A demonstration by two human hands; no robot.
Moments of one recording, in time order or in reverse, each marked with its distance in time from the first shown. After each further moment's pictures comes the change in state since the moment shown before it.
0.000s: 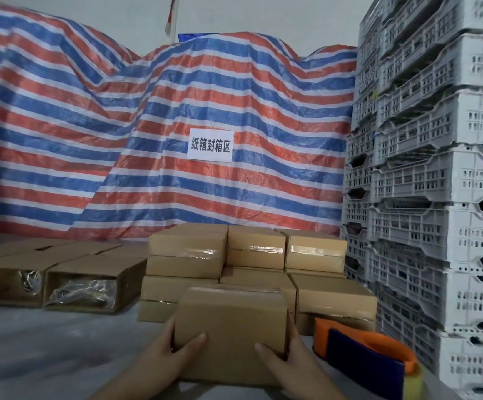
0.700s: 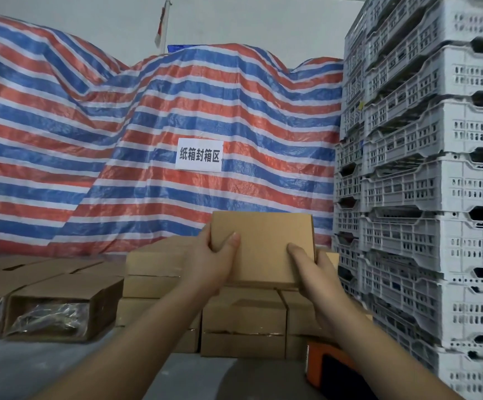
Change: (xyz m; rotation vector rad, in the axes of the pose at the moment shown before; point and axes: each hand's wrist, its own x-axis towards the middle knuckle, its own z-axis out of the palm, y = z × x) left_hand 0.111 0.121 0.052 -0.062 0.303 0.287; right_hand 0.062 -0.089 -0.082 0.258 0.487 -0.132
